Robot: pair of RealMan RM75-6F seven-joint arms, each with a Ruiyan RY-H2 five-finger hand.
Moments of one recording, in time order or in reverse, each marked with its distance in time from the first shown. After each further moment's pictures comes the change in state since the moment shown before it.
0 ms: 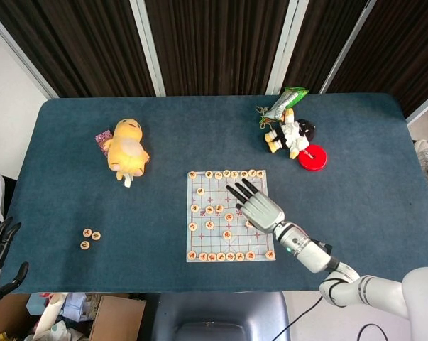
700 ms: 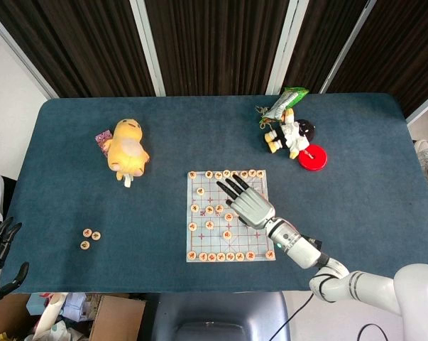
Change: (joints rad) left arm 0.000 -0.001 0.001 0.000 0.001 0.000 0.000; right arm 0.046 -0.046 0.052 0.003 0.028 -0.035 0.002
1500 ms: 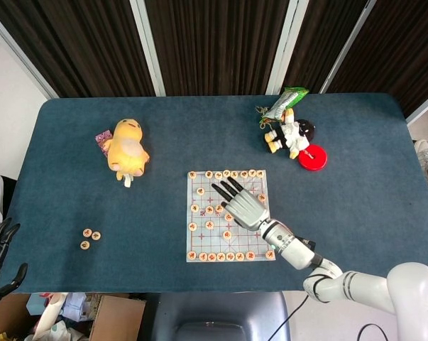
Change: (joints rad) left arm 0.005 0.005 0.002 0.001 0.006 0.010 -0.011; right arm 0.011 -0.019 -0.005 0.000 0.026 -0.007 -0.039
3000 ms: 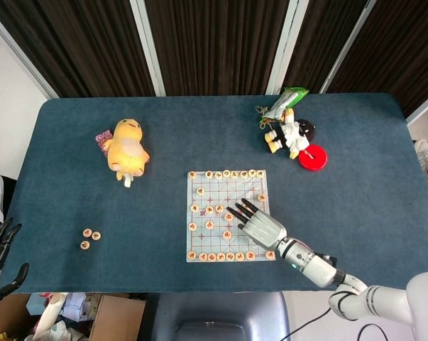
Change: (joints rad) left arm -0.002 -0.001 0.001 0.000 0.002 -0.005 0.003; right arm -0.096 0.077 -0.141 -0.046 -0.137 0.049 0.030
